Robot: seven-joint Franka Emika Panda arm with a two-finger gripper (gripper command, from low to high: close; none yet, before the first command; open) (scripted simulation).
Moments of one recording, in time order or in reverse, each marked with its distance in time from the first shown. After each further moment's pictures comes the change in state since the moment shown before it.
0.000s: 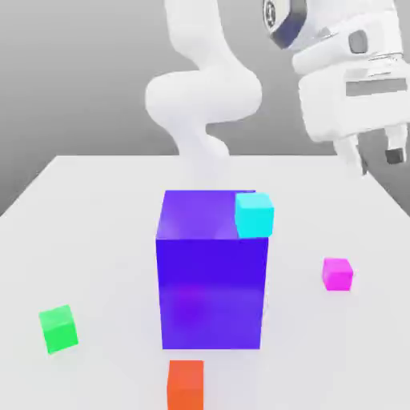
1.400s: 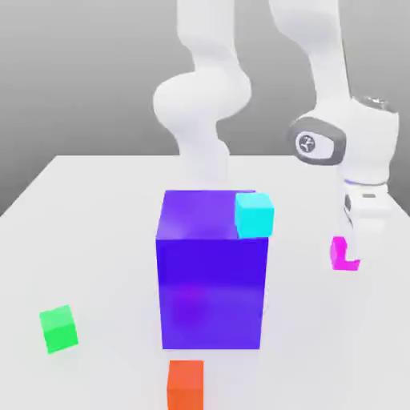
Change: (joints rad) arm 0.323 0.385 -0.148 -0.187 -0.177 0.242 -0.034
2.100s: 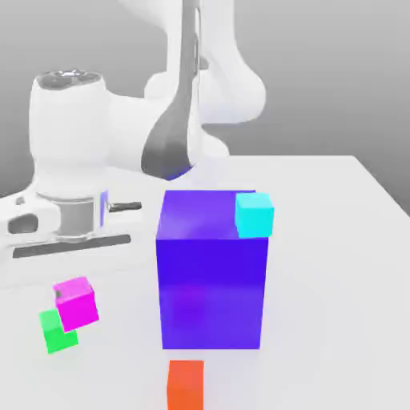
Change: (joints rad) arm -0.822 0.006 -0.369 0.267 -0.003 -0.196 -0.386
